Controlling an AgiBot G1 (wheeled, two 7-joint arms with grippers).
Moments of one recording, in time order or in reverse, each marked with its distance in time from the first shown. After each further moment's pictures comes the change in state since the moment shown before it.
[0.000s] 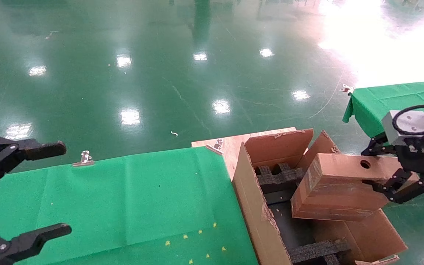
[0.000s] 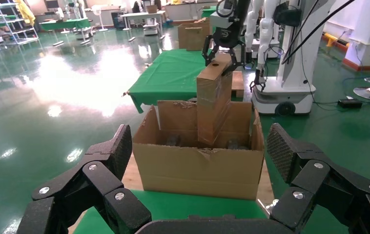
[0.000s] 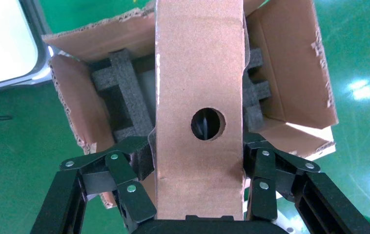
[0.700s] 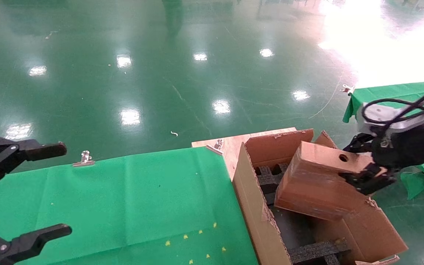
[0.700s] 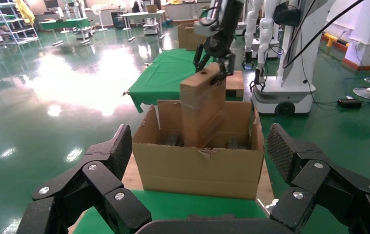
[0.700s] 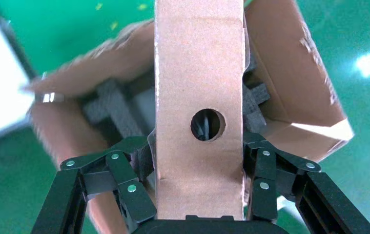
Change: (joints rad) left arm 0.000 0.000 0.000 0.000 0.000 0.000 0.000; right arm -0.040 0.053 -0.070 0.130 0.035 0.189 0.295
